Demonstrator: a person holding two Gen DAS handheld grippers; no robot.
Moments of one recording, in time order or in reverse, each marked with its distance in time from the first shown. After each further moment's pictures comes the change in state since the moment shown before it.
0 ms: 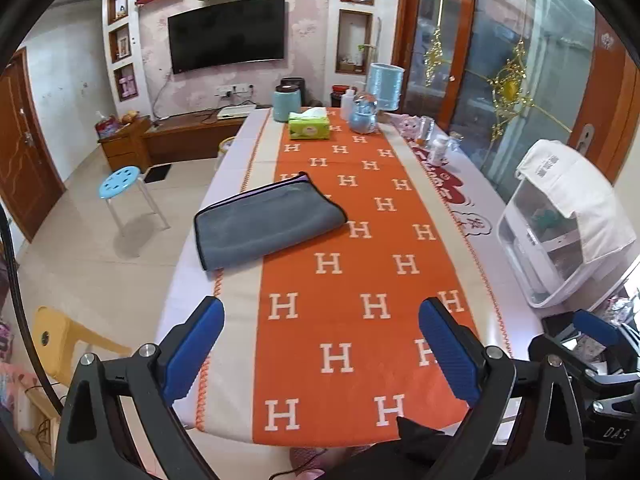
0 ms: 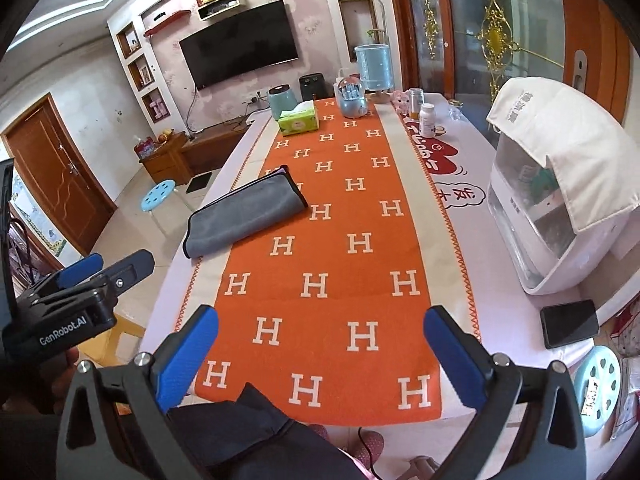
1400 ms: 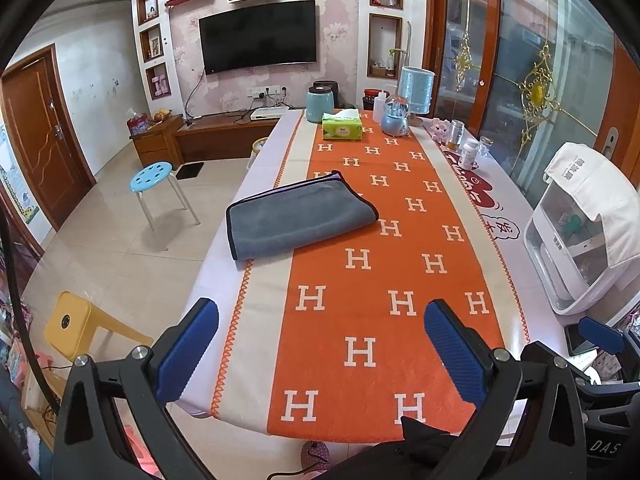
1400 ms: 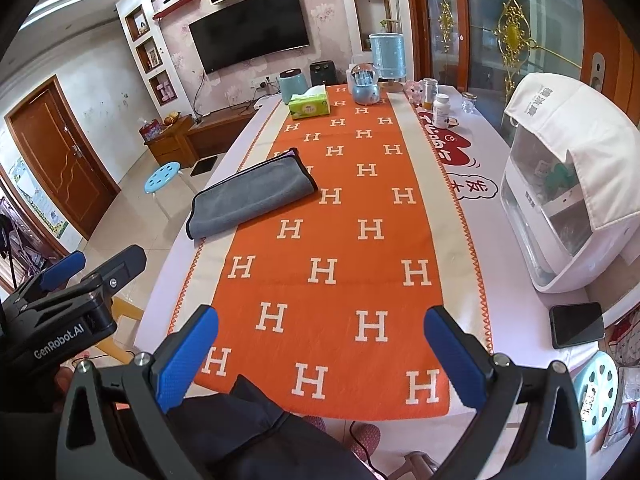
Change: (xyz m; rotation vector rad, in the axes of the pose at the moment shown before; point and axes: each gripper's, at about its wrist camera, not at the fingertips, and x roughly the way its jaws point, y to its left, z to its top) left arm -0.007 -0.001 -0.021 -0.039 -0.023 0.109; right arm 0.017 0.011 -0.009 -0.043 0.047 0.018
